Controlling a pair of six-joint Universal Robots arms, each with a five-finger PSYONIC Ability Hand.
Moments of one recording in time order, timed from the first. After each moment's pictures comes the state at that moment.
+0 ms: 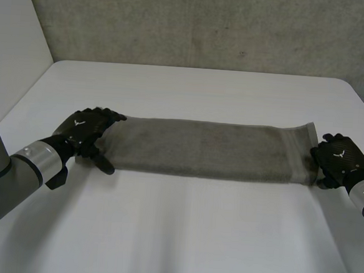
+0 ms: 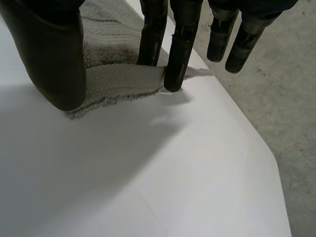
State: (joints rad) left arm 4.57 -1.93 -1.77 3.42 -1.10 3.25; right arm 1.46 -1.05 1.81 -0.46 1.09 2.39; left_hand 0.29 0.23 0.22 0.23 0.05; right_hand 0.77 0.76 0.18 0.23 0.59
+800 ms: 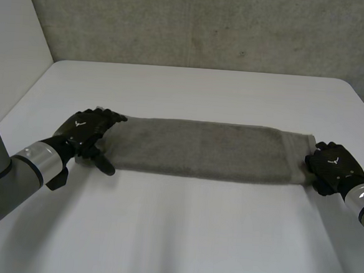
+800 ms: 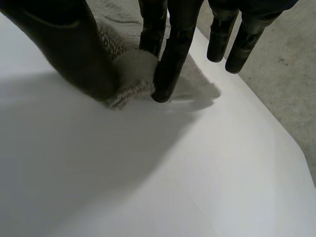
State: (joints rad) left arm 4.57 -1.93 -1.77 3.41 -1.10 3.25; right arm 1.47 -1.04 1.81 -0.41 1.09 2.41; left_hand 0.29 0.23 0.22 0.23 0.05; right_hand 1.14 1.20 0.18 0.23 1.01
